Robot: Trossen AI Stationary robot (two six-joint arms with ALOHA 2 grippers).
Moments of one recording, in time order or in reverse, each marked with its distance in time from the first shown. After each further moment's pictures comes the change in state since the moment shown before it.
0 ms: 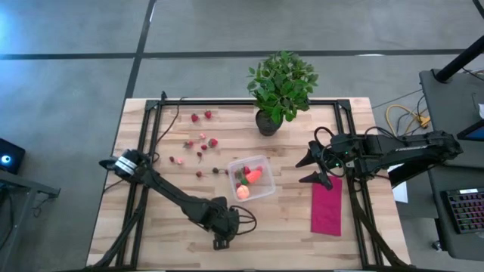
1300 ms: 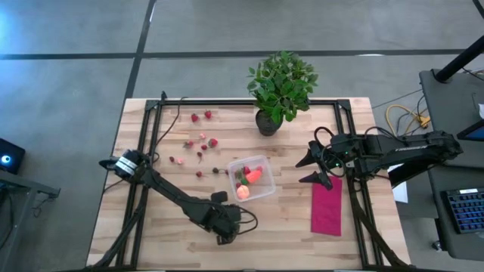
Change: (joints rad) left arm 0.002 0.000 0.057 -0.091 -0.183 0.001; right arm 0.000 0.000 0.000 0.000 0.000 0.000
